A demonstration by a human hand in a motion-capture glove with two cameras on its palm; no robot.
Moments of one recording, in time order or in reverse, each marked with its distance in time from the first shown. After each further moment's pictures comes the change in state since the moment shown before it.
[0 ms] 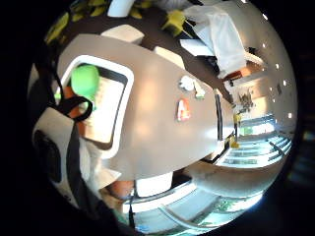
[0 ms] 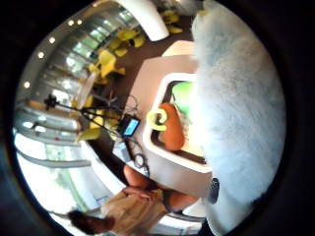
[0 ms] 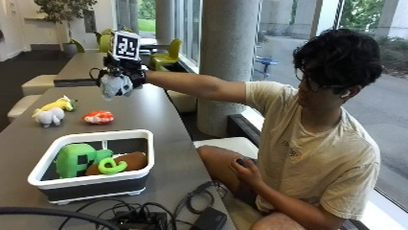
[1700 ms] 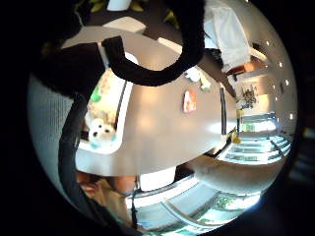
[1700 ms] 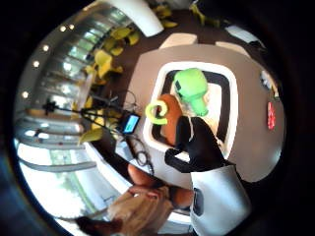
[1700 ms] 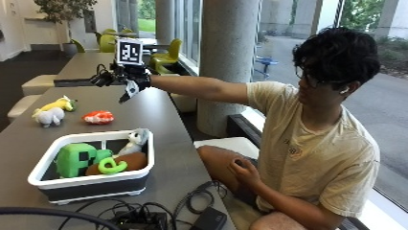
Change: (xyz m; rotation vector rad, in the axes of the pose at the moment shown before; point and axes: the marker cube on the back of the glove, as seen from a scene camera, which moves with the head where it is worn) arm 0.004 0.024 0.022 -0.078 -0.025 0.111
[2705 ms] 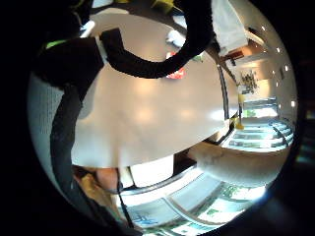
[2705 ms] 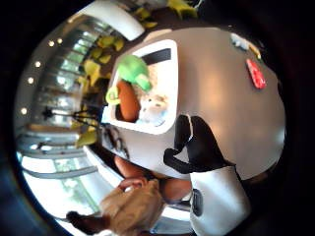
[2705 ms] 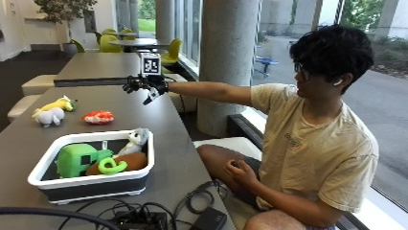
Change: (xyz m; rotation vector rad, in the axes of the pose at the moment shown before) arm 0.188 0.122 0.063 -0.061 0.040 0.131
